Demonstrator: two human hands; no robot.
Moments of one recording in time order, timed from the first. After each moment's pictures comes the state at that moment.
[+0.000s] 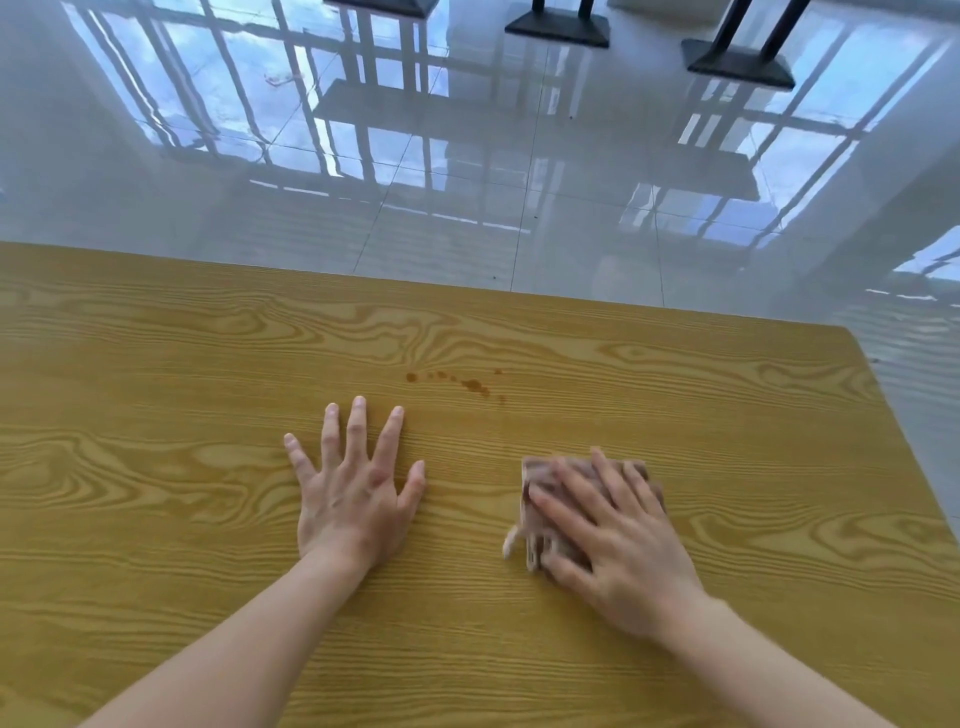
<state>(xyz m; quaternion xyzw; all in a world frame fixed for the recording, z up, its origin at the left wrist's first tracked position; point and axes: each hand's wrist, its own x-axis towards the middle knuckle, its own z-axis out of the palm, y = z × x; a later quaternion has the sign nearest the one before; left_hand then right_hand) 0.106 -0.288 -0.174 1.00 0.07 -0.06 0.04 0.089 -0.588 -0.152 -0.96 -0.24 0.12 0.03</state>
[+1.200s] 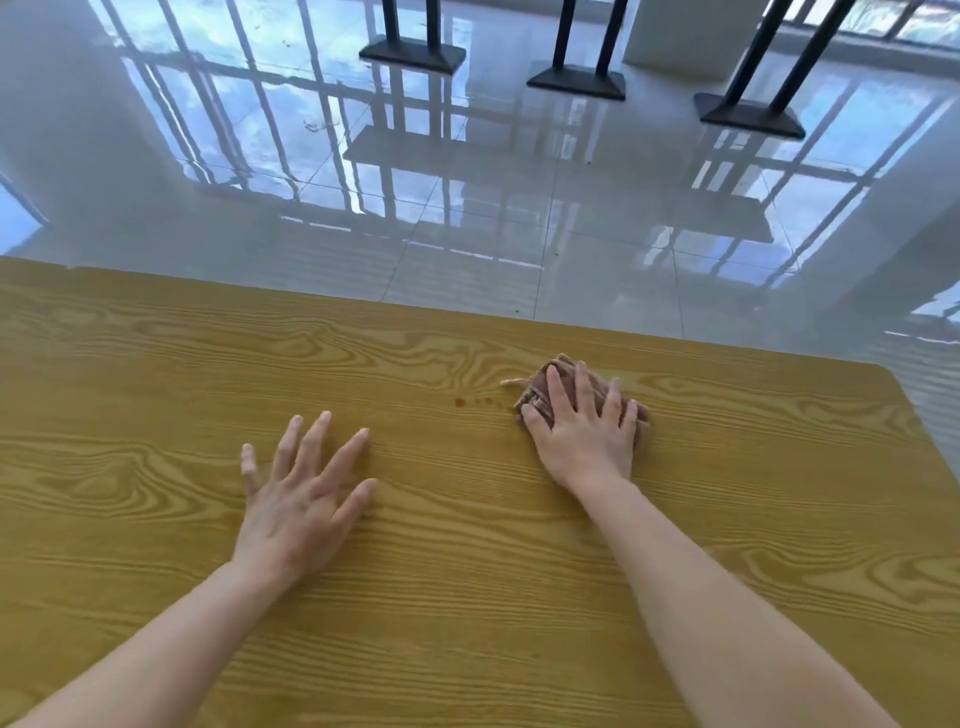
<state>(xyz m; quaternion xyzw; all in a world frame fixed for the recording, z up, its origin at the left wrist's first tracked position) 0.097 -0.178 -0.173 0.99 0.06 -0.06 0.05 0.217 -0.477 -0.165 -0.99 0.02 0.13 0.07</state>
